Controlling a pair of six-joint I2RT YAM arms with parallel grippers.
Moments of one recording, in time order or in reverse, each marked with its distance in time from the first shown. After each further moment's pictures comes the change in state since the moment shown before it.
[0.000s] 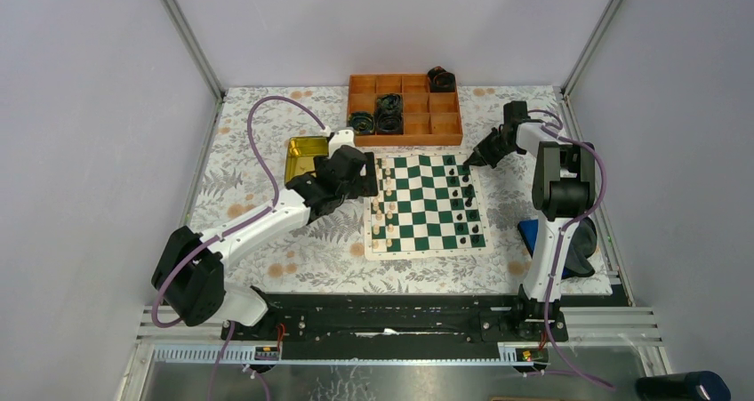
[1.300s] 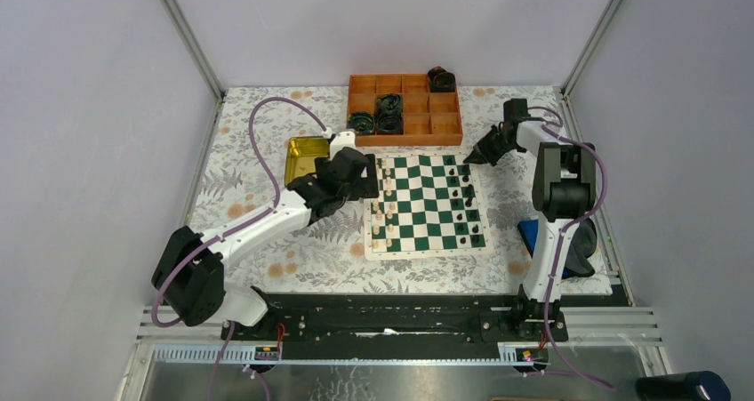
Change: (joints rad) left arm -0.012 0.000 -0.006 0.000 -0.003 -0.007; right arm 0.005 -0.015 -0.006 -0.005 0.000 -0.010
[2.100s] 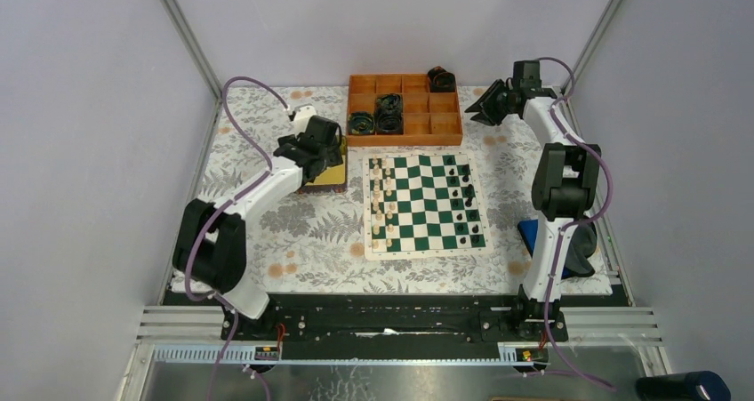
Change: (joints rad) left arm 0.302 0.159 0.135 -0.053 -0.120 0.038; right arm 0.000 0.008 0.324 0.027 -0.006 -0.047
